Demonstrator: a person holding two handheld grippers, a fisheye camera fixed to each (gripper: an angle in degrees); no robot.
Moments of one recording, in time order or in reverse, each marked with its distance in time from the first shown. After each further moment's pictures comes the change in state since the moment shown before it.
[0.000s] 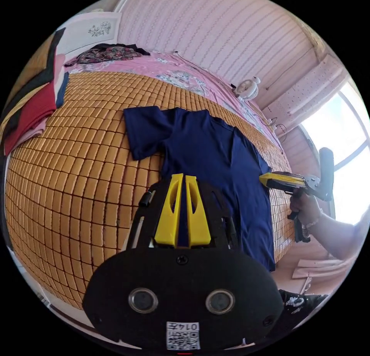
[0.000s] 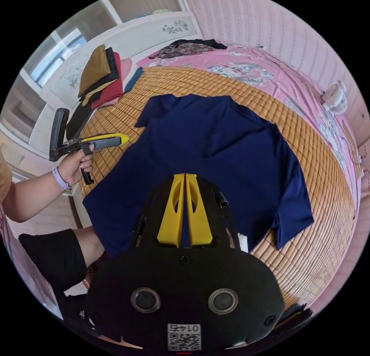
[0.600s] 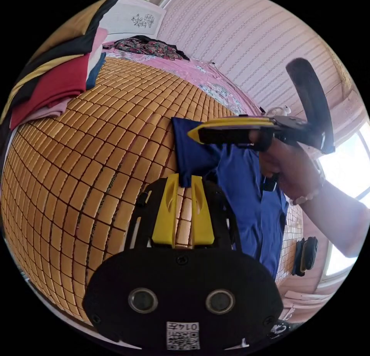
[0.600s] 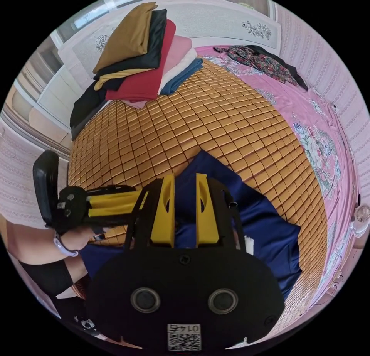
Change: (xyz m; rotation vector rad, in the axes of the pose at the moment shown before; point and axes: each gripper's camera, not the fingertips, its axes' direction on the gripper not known) left arm -0.142 -0.016 -0.007 0.055 -0.060 -0.203; right arm -0.148 -0.244 0.154 -0.080 -0.044 -0.398
